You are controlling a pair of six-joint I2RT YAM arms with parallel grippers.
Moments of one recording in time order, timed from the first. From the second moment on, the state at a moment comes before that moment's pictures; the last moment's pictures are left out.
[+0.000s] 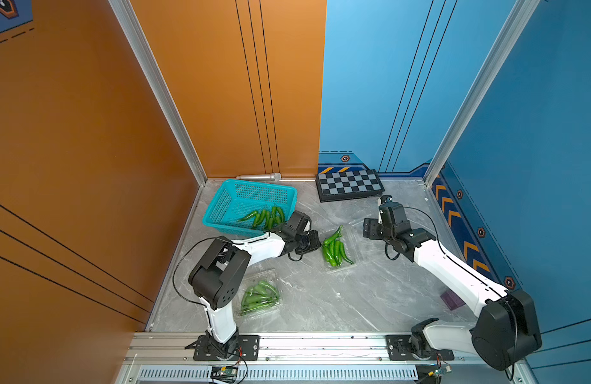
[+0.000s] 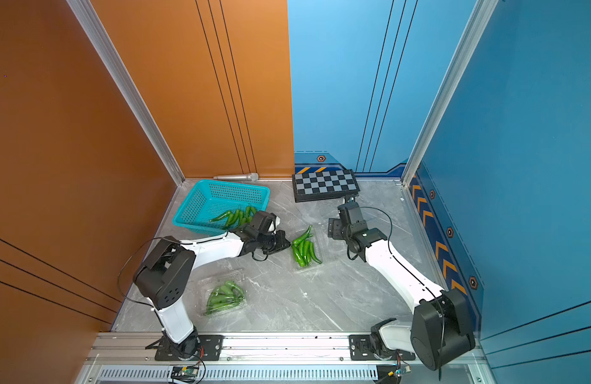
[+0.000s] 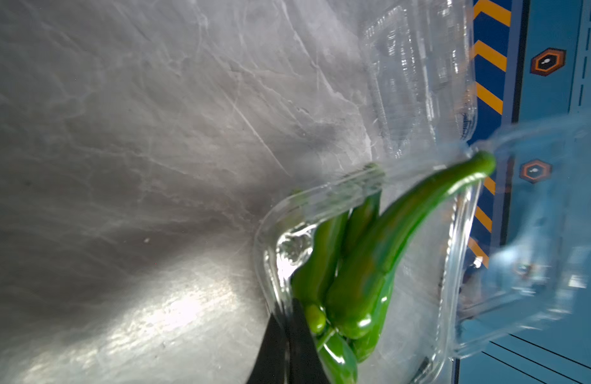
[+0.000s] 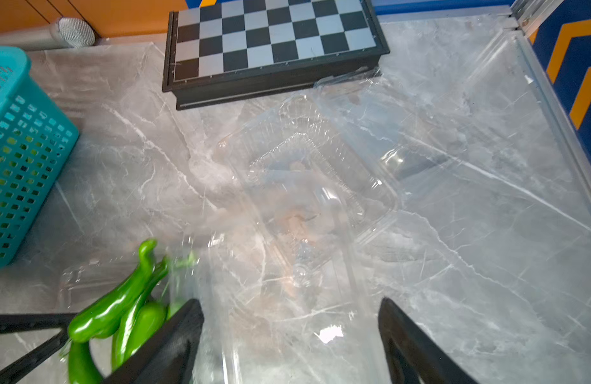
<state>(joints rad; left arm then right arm) -0.60 1.79 1.05 -0.09 0.34 -0.83 0.35 1.31 0.96 -0.40 0.20 0.32</state>
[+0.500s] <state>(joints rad) -0.61 1.78 1.08 -0.12 0.34 -0.81 0.36 1.35 0.96 -0.35 0.06 0.31</state>
